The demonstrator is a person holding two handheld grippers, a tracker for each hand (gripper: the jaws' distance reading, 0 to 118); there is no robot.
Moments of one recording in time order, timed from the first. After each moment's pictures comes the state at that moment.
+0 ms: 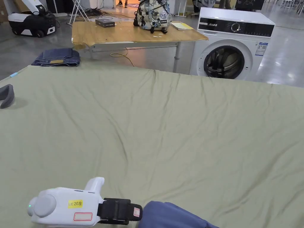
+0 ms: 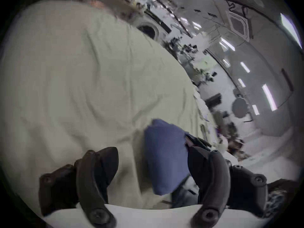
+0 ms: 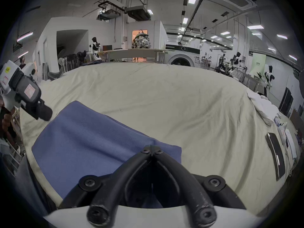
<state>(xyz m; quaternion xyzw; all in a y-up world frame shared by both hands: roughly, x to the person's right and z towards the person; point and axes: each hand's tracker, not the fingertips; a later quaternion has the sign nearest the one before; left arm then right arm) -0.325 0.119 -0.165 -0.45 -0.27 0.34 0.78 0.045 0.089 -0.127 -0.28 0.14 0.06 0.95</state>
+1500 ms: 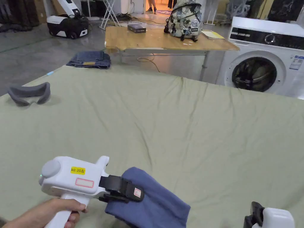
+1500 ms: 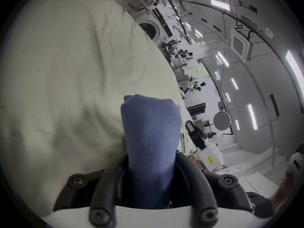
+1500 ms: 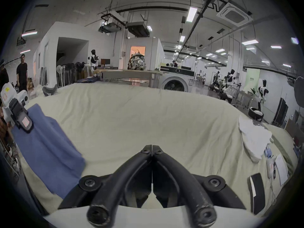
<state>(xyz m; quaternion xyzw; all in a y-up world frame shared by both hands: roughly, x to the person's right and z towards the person) -0.416 0.162 -0.174 -0.44 -0.25 0.38 0.77 0.052 0.169 -0.186 -0.19 0.12 0.07 0.97</state>
